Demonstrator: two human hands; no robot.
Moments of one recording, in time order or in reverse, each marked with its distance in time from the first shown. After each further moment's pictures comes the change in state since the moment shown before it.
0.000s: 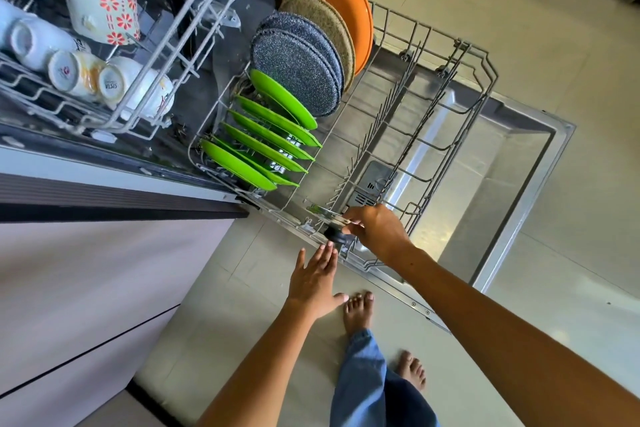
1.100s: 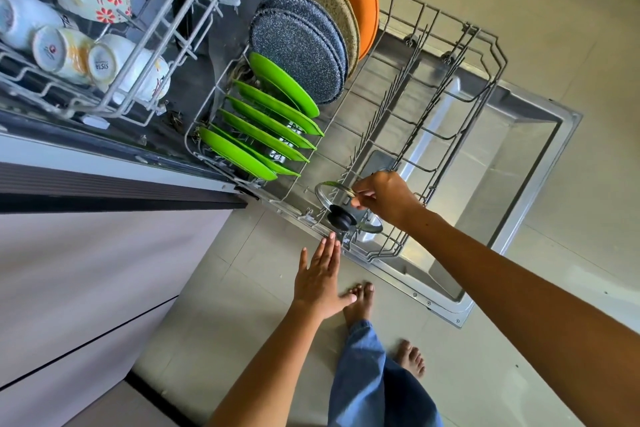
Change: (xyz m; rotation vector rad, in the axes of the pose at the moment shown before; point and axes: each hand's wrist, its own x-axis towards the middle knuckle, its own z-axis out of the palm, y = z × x) left_hand -0.004 0.004 0.020 -0.111 0.070 -0.030; right_hand 0.029 0.007 -0.024 0.052 -0.012 -0.036
